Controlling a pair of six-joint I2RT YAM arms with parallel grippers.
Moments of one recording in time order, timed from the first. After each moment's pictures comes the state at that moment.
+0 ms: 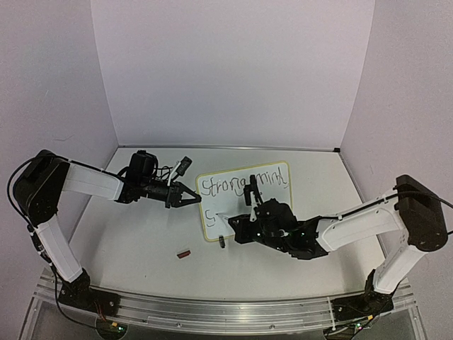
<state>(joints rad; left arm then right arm) -0.51 1.73 0.89 0.29 0.94 -0.08 1.11 1.66 0.78 0.41 0.32 0.66</state>
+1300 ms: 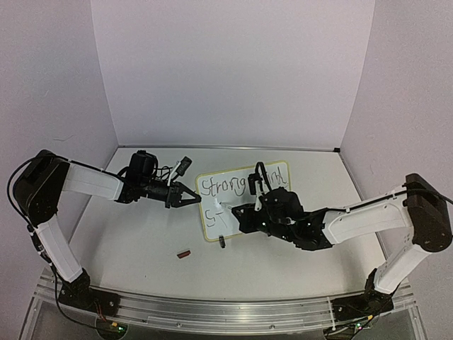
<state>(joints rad) -0.51 1.73 0.89 0.29 0.94 -0.08 1.05 1.61 0.80 0.39 0.26 0.60</state>
